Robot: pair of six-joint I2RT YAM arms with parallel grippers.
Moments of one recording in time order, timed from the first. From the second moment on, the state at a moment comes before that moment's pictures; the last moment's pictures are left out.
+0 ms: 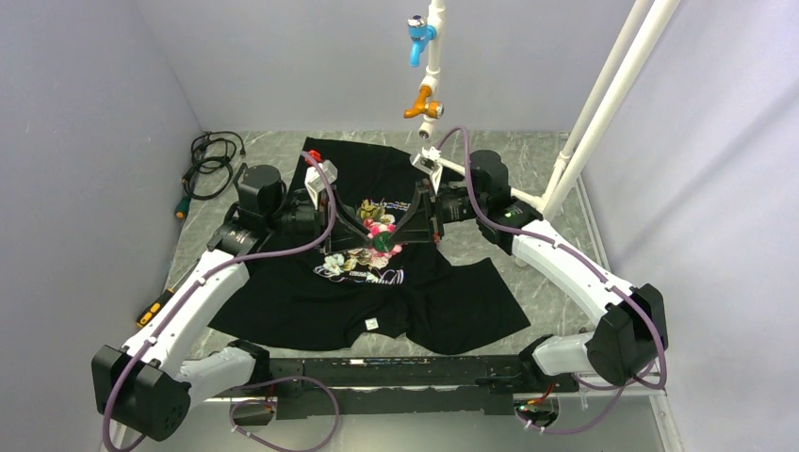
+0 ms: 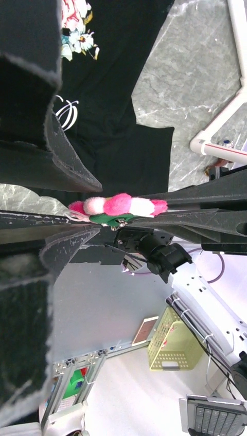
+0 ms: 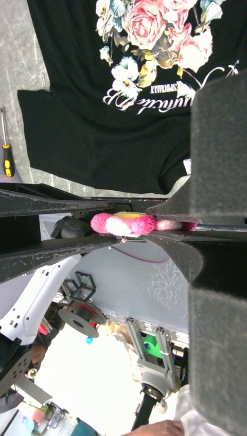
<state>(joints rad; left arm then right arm) -0.38 1.08 0.94 -0.09 1.12 -0.25 0.56 1.33 1.08 0.00 -1.14 0.33</state>
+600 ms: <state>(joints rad) -0.41 1.08 0.94 -0.12 1.10 -0.28 0.56 1.32 1.08 -0.01 -1.14 0.32</state>
